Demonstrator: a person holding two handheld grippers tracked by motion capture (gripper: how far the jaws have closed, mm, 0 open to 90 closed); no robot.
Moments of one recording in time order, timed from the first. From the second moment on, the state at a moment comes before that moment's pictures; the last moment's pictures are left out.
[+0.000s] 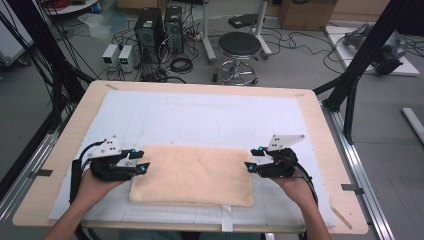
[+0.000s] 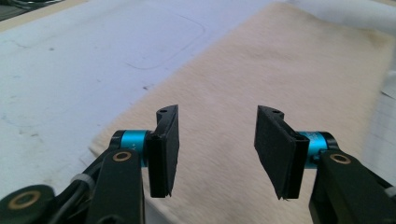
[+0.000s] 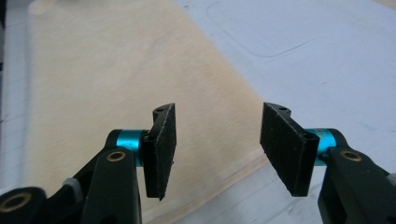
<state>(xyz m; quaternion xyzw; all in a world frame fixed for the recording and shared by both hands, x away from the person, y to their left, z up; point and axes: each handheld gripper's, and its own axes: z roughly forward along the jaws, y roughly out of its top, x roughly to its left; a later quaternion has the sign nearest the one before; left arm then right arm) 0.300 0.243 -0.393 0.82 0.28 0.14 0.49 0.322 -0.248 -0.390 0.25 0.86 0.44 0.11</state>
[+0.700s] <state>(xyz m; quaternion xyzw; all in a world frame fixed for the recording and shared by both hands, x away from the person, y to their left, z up) 0.360 0.244 -0.427 0.82 0.36 0.11 0.44 0.370 -0.228 -0.431 0.26 0.88 0.39 0.09</state>
